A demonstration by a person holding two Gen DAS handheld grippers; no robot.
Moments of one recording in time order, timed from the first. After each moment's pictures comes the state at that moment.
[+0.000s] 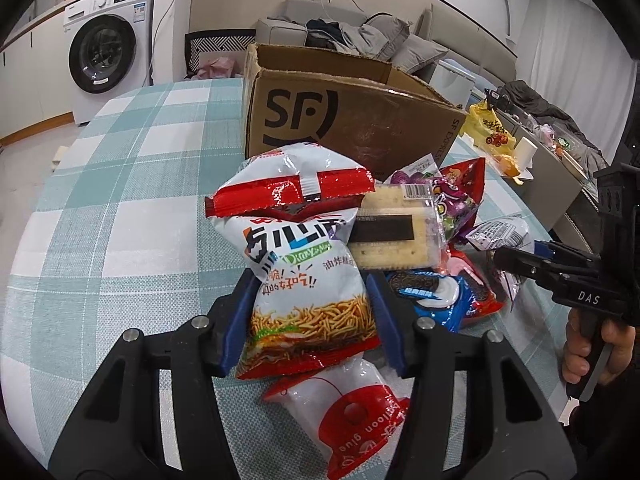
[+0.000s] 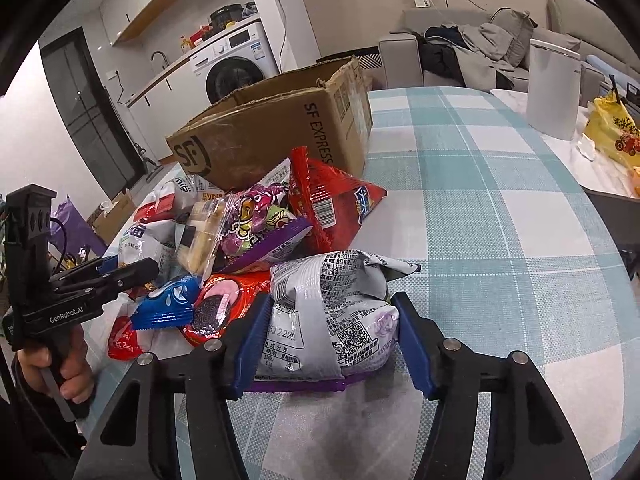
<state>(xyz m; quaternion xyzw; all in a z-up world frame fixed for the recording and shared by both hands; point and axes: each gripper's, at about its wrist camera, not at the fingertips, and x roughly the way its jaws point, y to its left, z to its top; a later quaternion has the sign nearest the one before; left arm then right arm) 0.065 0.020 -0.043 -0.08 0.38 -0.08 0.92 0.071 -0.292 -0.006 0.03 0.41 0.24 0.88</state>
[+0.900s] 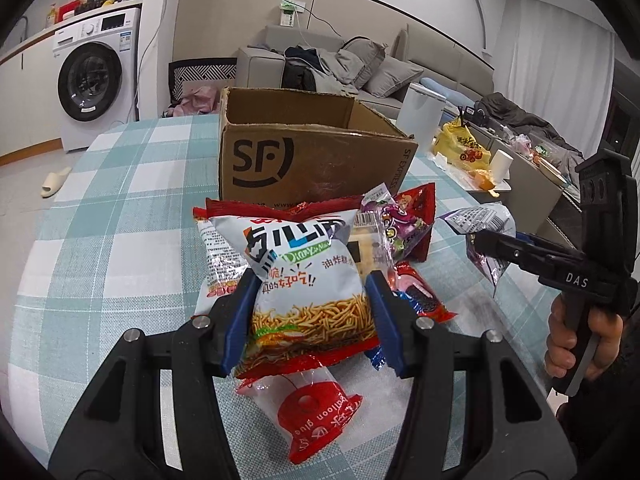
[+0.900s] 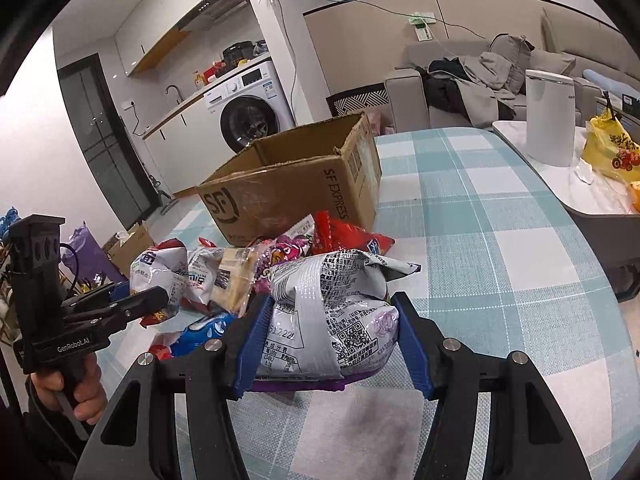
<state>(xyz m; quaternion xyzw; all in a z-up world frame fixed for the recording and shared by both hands) 0.031 0.000 -0.005 -0.07 0.33 -0.10 0.93 0.054 -0.301 0.030 0.06 0.34 0.26 0.90</state>
